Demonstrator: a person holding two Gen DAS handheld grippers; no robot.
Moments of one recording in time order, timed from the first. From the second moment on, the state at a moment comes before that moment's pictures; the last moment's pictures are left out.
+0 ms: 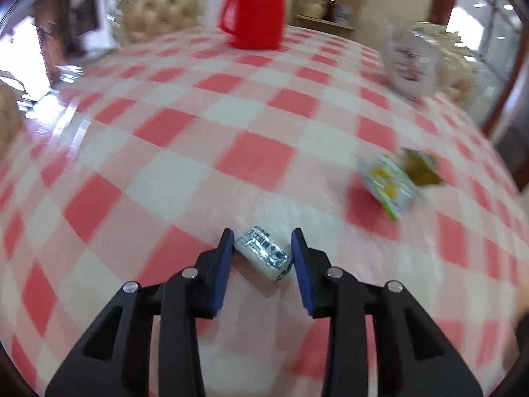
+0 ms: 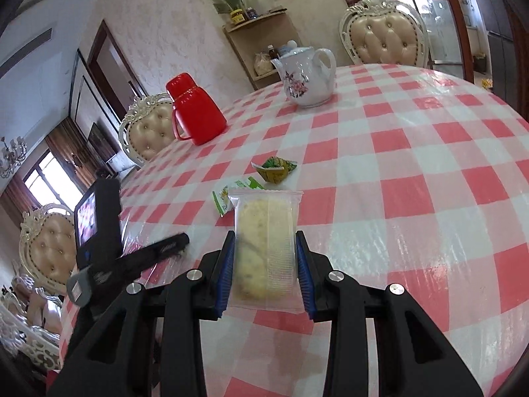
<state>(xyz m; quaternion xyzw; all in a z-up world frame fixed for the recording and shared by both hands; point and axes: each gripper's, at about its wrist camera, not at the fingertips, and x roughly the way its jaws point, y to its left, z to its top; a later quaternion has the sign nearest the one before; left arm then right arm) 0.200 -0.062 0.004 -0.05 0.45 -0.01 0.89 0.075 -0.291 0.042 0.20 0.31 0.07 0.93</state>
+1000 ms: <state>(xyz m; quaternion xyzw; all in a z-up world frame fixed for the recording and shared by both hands) 0.051 -0.094 0.019 -0.06 0.40 -0.11 0.91 -0.021 -0.285 0.019 0.19 0.32 0.05 0.93</state>
